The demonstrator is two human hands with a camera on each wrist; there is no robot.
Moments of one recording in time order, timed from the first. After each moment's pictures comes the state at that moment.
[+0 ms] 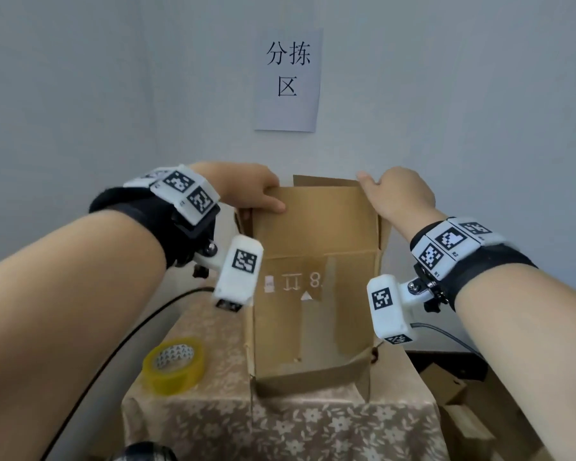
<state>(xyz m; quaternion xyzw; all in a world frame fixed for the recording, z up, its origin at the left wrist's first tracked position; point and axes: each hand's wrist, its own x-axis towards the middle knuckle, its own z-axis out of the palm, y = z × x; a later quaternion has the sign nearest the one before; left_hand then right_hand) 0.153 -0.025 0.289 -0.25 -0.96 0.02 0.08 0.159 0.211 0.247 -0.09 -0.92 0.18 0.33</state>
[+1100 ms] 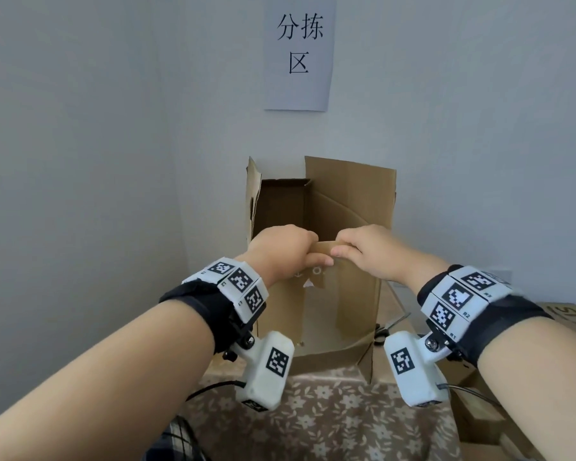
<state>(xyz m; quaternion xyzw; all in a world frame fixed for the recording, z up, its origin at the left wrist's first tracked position) 0.166 0.009 0.167 -0.28 -0.95 0.04 0.14 0.168 0.189 0.154 0.20 -0.96 0.11 0.14</state>
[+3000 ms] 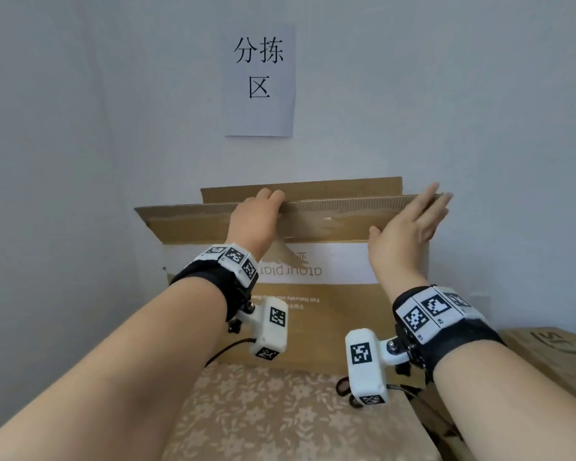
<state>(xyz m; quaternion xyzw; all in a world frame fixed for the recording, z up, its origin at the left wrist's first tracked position) 0.018 0.055 0.213 -0.21 -0.89 -0.06 0.39 0.079 0.254 0.179 -0.15 -0.79 0.32 0.50</state>
